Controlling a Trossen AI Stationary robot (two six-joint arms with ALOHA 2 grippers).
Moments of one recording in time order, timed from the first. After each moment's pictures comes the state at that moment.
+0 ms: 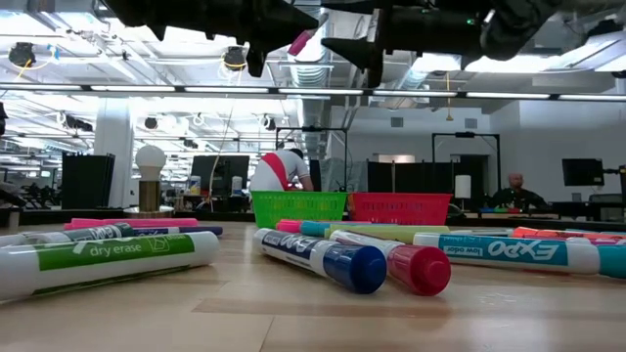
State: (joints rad) left arm 0.08 1.31 0.77 0.46 0.05 -0.22; right arm -0.16 1.48 0.77 0.82 -0.17 0.44
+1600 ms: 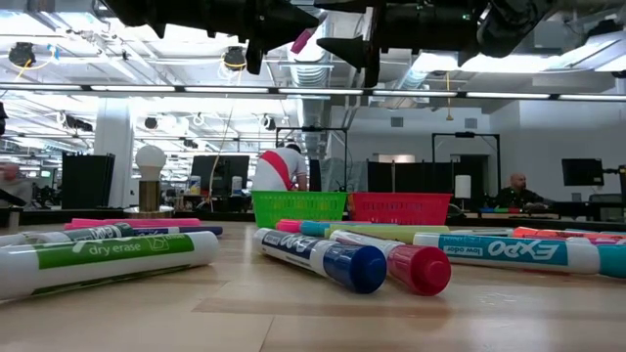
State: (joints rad) left arm 0.08 1.31 0.77 0.50 -0.03 -0.23; right arm -0.14 1.49 0.79 0.80 -0.10 0.43
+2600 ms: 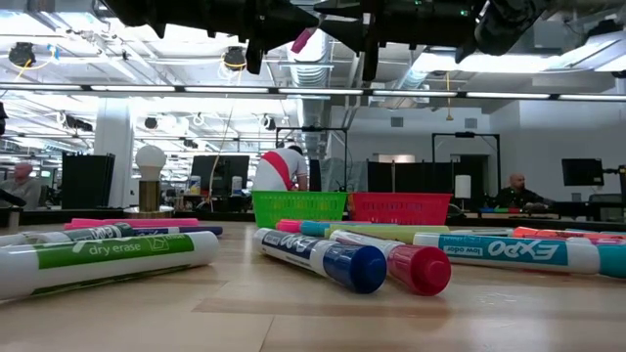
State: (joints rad) left arm 0.08 1.31 0.77 0.50 -0.03 -0.23; right arm -0.14 1.49 0.81 0.82 -0.10 0.41
